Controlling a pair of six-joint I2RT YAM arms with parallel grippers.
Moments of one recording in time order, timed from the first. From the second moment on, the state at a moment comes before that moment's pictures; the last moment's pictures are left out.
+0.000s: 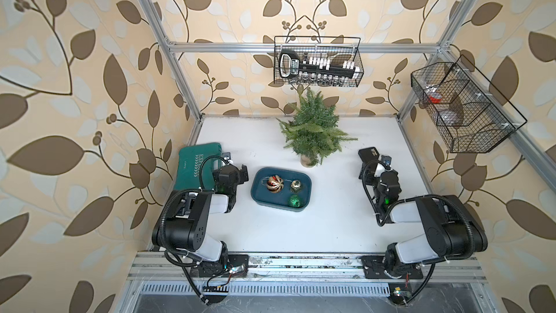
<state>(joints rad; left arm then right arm) -0.06 1.51 0.37 0.65 -0.24 -0.14 0.06 1.50 0.25 0.98 0.29 0.08</state>
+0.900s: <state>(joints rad) -0.06 1.51 0.37 0.65 -0.23 -0.14 0.06 1.50 0.25 0.98 0.29 0.08</state>
